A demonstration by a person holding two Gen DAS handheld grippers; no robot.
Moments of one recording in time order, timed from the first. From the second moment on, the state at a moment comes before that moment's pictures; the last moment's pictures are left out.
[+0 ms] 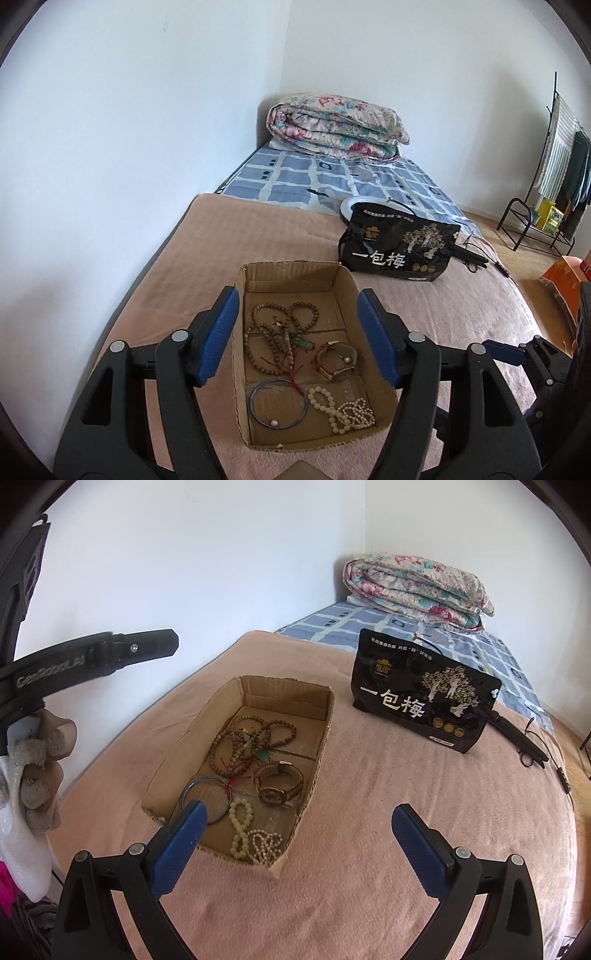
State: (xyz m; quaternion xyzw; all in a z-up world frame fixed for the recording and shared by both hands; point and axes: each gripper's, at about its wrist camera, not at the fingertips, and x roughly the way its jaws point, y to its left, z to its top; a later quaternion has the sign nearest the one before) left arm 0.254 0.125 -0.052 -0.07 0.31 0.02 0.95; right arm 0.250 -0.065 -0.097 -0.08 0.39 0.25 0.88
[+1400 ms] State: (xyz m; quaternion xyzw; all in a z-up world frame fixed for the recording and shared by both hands) left arm 0.152 0.062 -0.036 0.02 0.29 0.01 0.96; right arm 0.203 -0.145 -0.068 -0.06 0.35 0.17 0.92
